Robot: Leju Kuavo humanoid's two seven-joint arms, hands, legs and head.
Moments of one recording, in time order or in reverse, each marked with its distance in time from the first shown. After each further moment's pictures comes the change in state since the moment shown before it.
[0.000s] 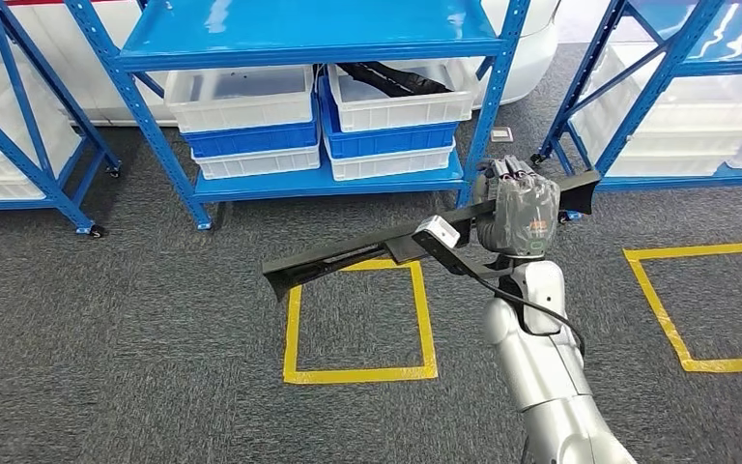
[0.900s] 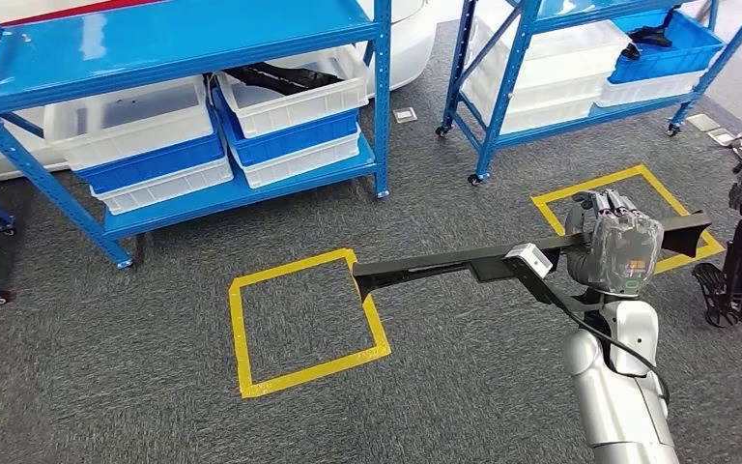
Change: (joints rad) left arm 0.010 0.002 0.017 0.000 0.021 0.030 0.085; right arm 0.163 -0.194 -0.182 -0.154 -0.060 0.010 -0.049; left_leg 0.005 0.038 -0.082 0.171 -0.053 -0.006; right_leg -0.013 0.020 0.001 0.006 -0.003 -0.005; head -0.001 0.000
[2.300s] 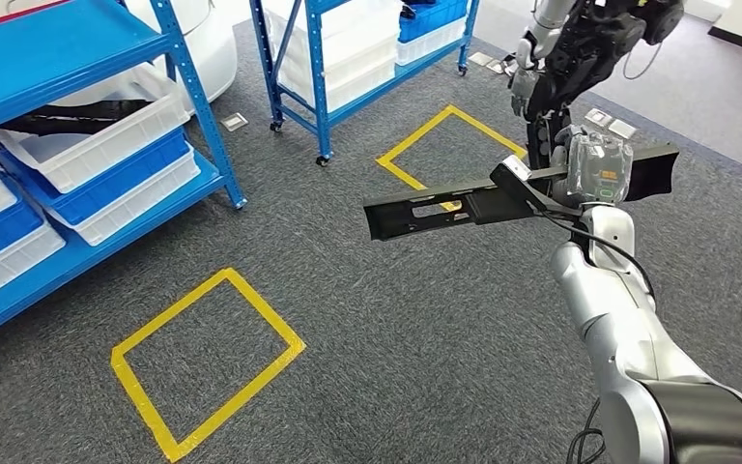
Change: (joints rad) left arm -0.004 -0.008 0.014 0.000 0.033 0.065 -0.040; right arm -0.549 0.026 0.034 0.780 0.159 -0.019 0.109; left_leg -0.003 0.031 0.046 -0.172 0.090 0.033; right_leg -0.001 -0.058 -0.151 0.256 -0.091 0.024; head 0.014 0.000
